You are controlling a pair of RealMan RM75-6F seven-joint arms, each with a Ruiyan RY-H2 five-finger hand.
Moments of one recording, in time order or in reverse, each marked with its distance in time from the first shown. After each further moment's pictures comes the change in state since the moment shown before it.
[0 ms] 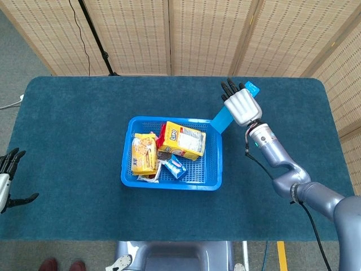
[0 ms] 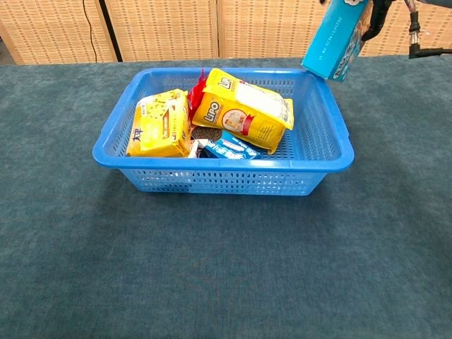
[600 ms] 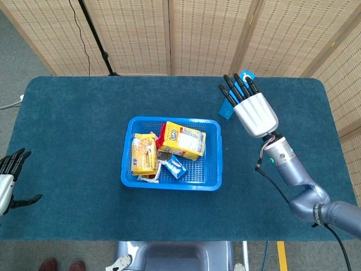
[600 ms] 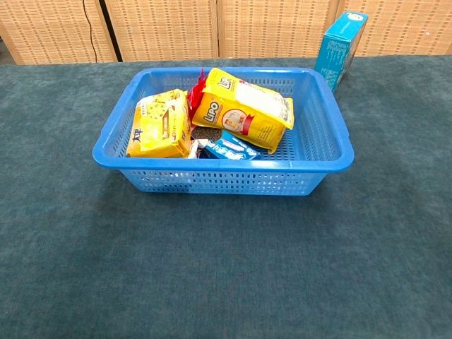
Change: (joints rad) left arm -0.007 0.003 0.018 0.025 0.089 0.009 -0.059; right arm -0.169 0.222 0.059 -0.394 -0.122 0.310 0.005
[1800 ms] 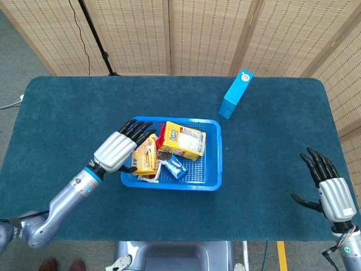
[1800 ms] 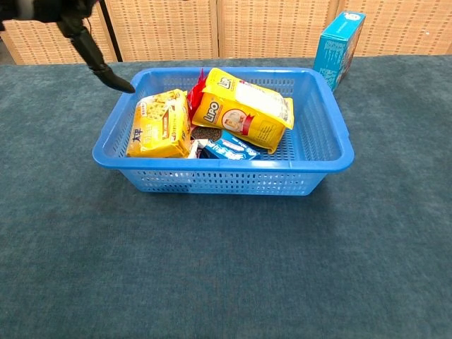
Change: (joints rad) left arm -0.653 -0.221 -0.234 -0.138 -0.277 -0.493 0.528; right arm -0.654 0.018 -0.193 0.010 -0.246 0.435 0.719
